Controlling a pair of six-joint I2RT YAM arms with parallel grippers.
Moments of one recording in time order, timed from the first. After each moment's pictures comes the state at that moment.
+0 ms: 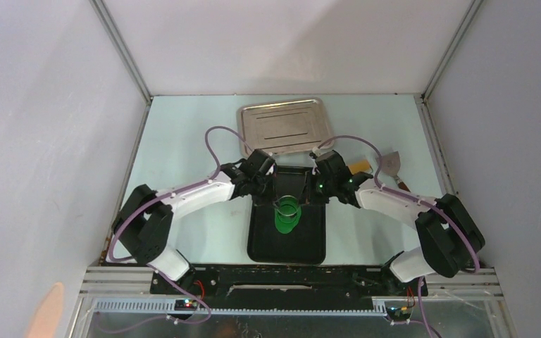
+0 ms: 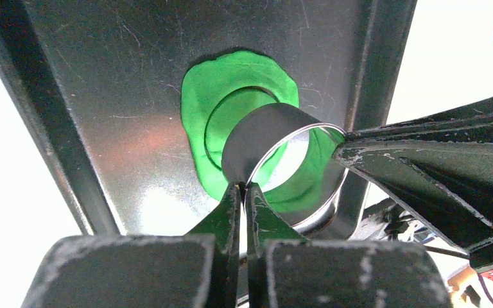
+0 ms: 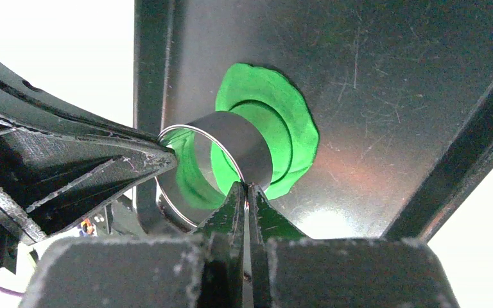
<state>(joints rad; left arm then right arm) -0.74 1.57 0.99 -0.47 0.15 -0.76 0.64 1.47 0.80 -0.23 -0.26 0.68</state>
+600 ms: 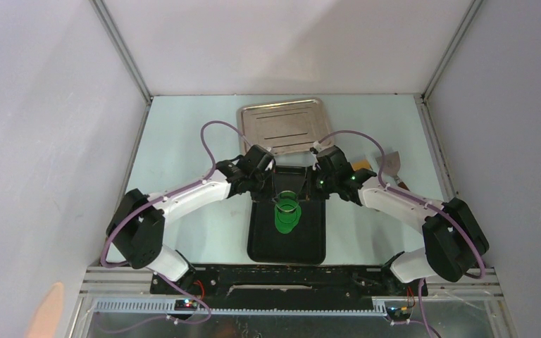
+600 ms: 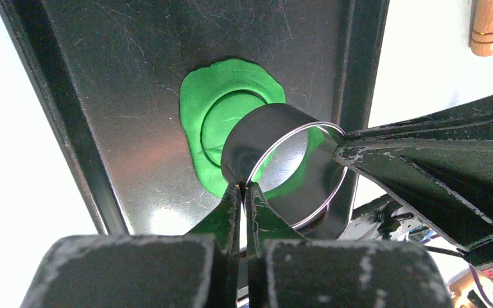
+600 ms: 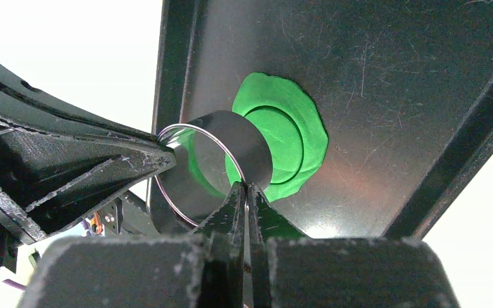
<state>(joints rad) -0.74 1.52 1.04 -0.53 0.11 -0.74 0.64 1.43 0.86 -0.29 -0.25 0.67</state>
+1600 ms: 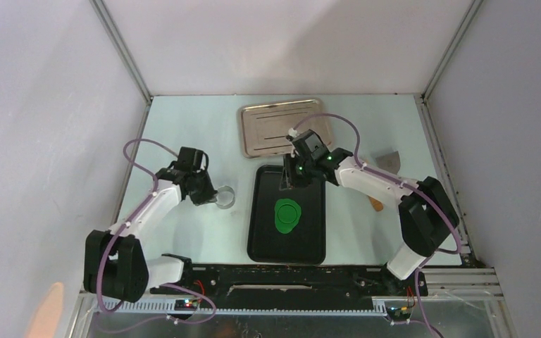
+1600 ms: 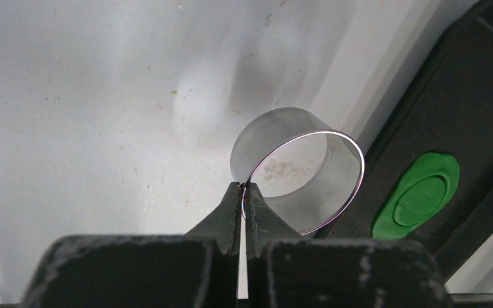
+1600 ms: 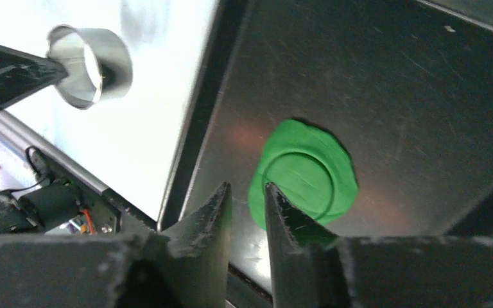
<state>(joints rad) -0.21 1.22 0.81 -0.69 0.02 -0.60 0.73 1.67 1.22 -0.43 -0.23 0.60</state>
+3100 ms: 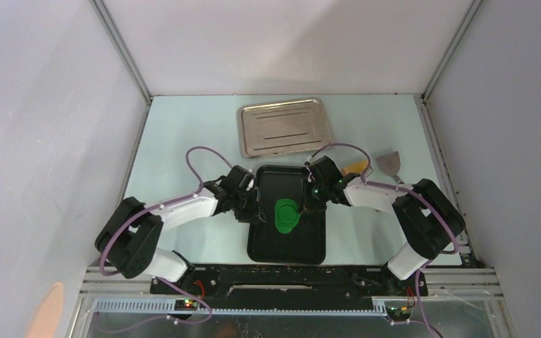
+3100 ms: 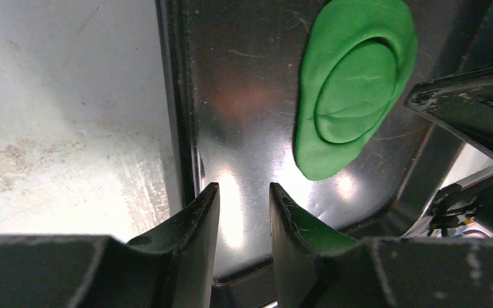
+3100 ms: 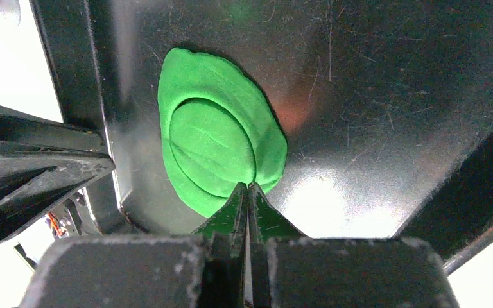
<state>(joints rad) -0.65 1.42 0.70 -0.36 0.20 -0.75 0.66 1.62 0.81 -0.21 -0.29 0.68</state>
